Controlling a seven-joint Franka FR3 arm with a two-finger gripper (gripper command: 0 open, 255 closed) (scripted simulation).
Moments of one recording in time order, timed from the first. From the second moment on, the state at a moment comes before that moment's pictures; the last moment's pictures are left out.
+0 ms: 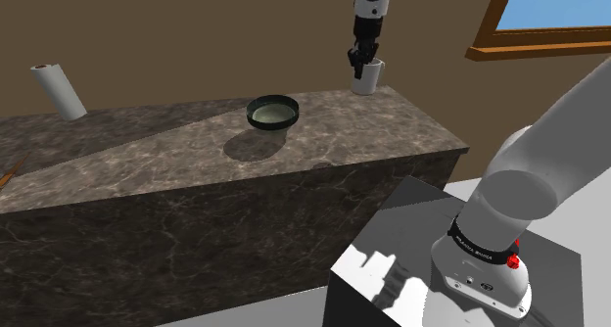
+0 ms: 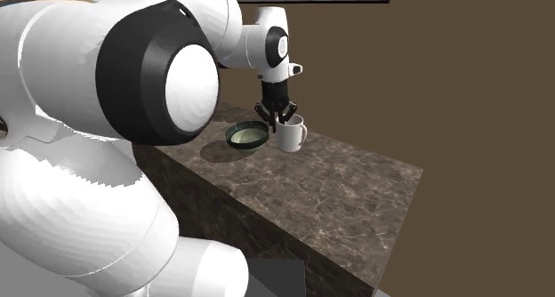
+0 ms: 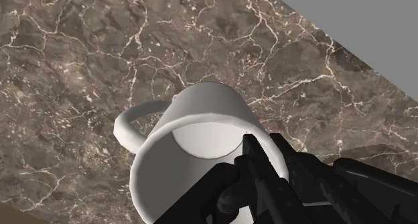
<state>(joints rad) -0.09 -0.28 -0.20 -2.14 -0.10 1.92 -0.20</state>
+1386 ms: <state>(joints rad) 0.06 0.43 -0.06 -1.20 -0.03 1.68 0.05</state>
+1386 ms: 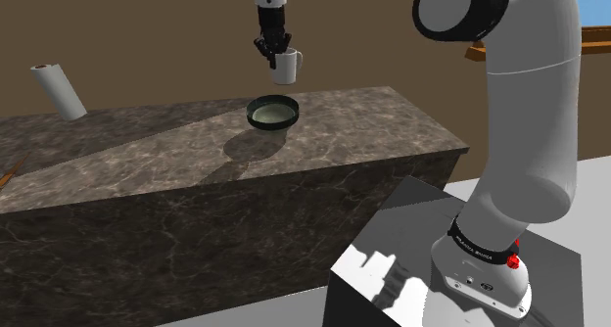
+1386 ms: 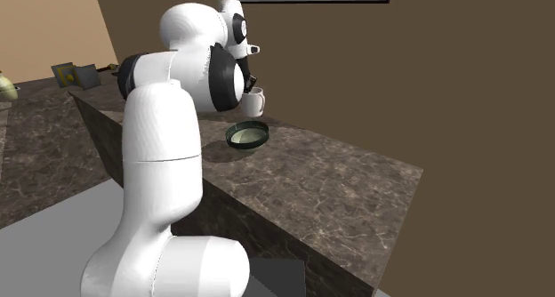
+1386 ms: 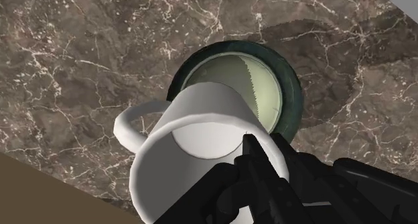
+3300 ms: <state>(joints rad) 0.08 0.52 -0.05 -1.29 -0.03 1.86 0.08</state>
